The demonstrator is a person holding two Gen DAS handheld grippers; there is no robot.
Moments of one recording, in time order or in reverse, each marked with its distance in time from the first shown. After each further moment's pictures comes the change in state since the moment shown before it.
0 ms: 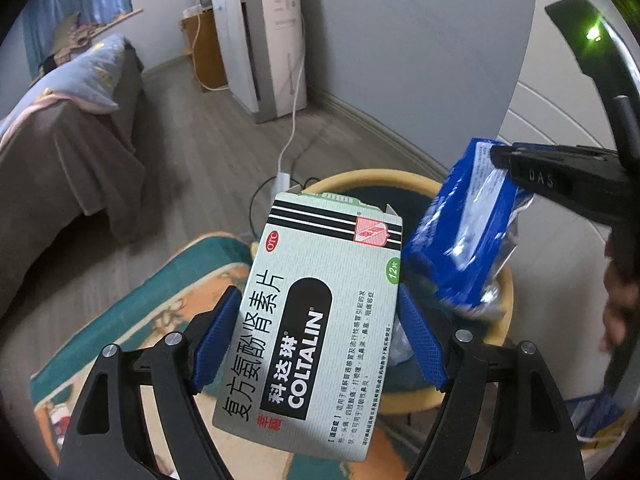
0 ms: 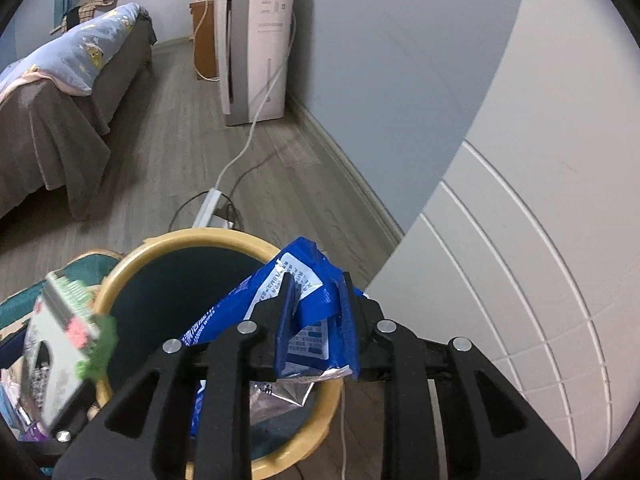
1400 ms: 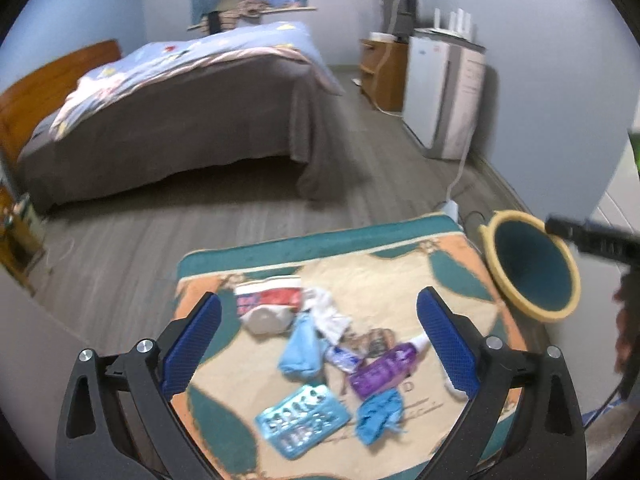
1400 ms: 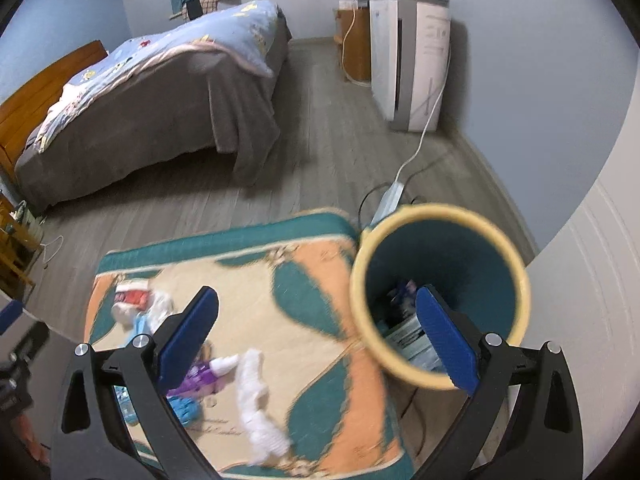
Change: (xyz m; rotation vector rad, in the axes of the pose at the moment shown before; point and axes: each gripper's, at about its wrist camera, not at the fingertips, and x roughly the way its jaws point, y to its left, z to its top) left arm -0.225 0.206 -0.159 -0.411 -0.122 0.341; right arm -0.136 0.170 -0.055 -0.172 0.000 0.397
